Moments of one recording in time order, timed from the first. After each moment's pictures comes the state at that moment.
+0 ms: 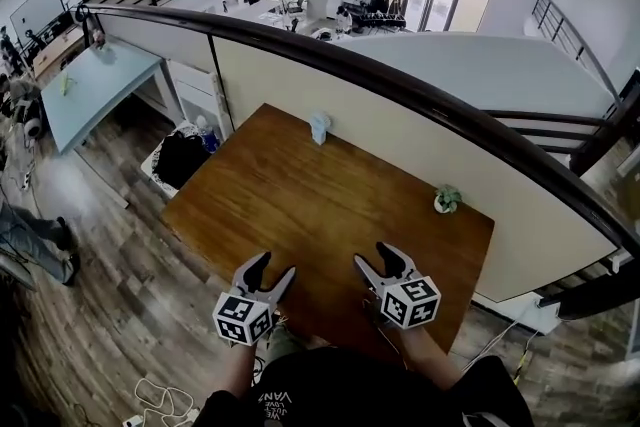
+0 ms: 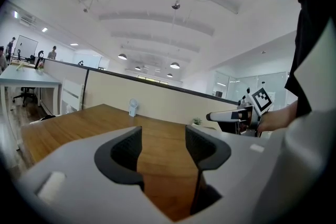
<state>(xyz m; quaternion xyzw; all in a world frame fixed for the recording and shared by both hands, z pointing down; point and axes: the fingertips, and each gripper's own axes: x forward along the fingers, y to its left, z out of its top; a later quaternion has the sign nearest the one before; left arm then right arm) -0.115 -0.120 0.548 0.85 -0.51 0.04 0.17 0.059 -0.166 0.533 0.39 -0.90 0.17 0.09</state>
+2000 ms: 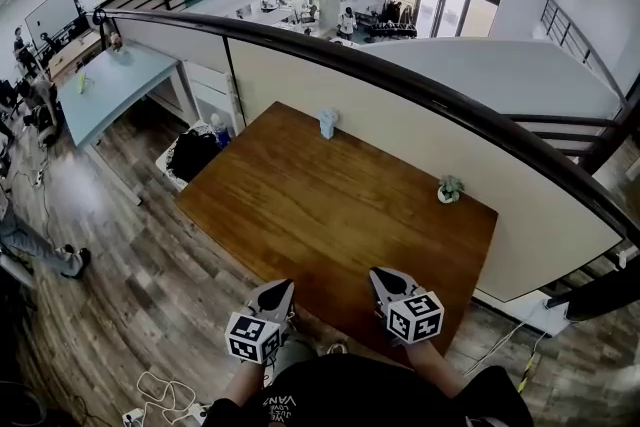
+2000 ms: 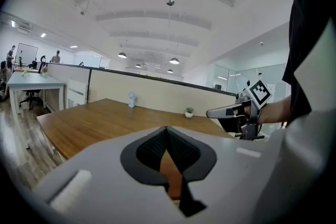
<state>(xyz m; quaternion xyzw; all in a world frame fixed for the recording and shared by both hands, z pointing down) -0.091 -0.027 0.573 0.84 -0.52 0.08 0.16 0.078 -0.080 0.559 0.37 -0.90 0.17 0.13</state>
